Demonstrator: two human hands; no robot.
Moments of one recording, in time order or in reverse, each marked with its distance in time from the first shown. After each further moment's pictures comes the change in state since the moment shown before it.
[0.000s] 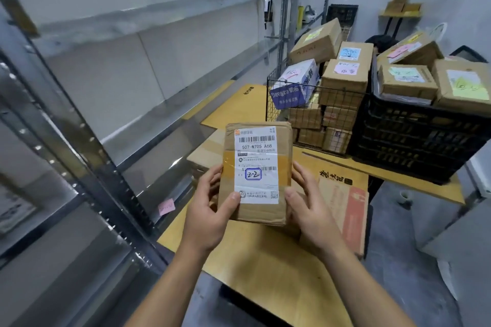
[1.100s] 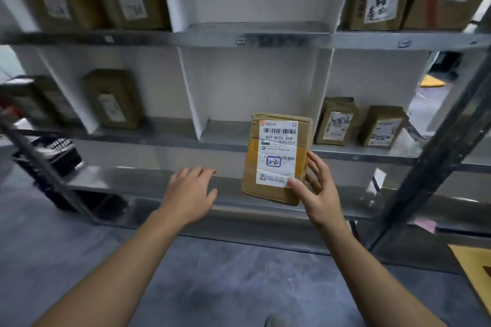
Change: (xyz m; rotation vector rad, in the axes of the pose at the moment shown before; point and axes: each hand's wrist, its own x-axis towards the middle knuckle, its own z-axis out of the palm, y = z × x) left_hand -0.505 0.087 -0.422 1.336 0.628 -0.923; right_hand -0.301 -0.057 0.450 0.237 -1.101 -0.133
